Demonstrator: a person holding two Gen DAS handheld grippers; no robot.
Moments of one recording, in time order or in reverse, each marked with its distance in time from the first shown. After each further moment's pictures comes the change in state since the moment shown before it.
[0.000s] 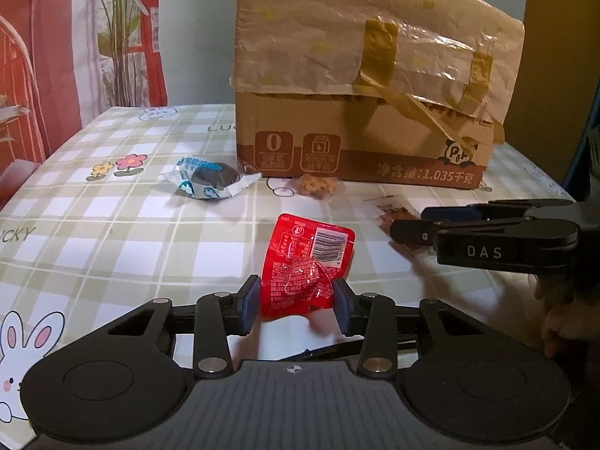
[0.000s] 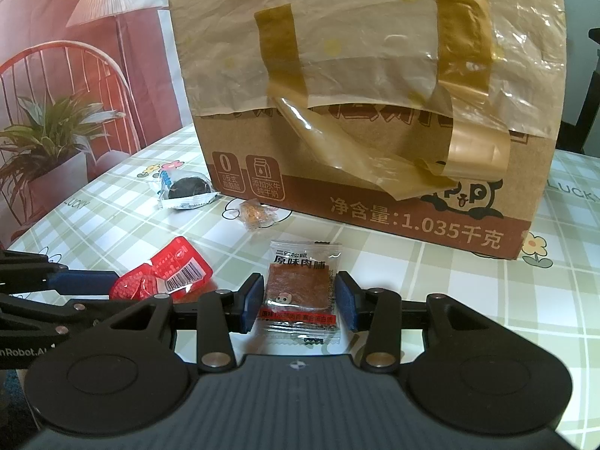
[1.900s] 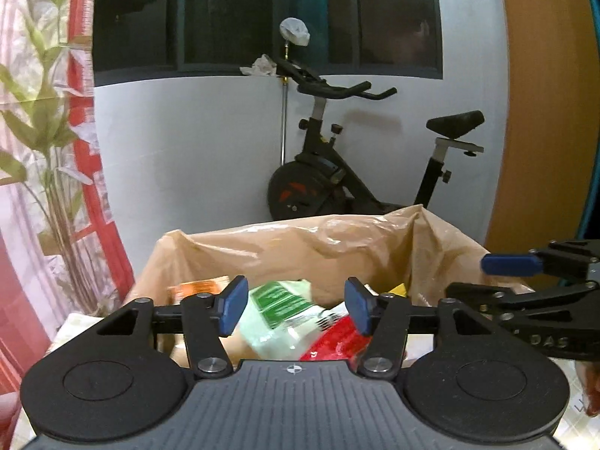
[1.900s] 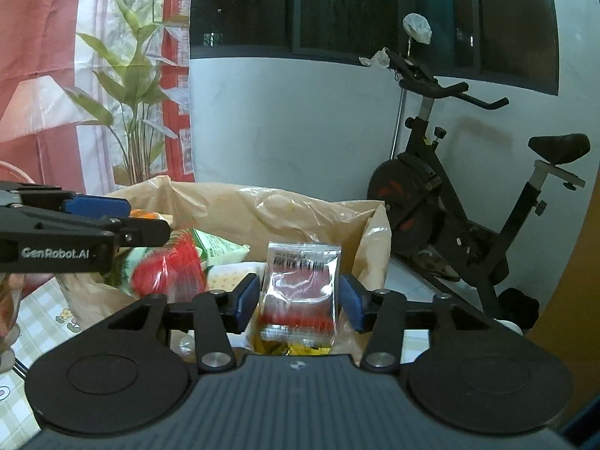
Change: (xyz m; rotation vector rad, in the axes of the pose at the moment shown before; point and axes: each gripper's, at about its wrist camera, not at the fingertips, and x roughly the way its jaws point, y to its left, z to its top) left arm 0.027 -0.066 0.251 0.125 -0.283 -0.019; right arm -0.072 -0.086 0.185 -0.059 -0.206 -0.216
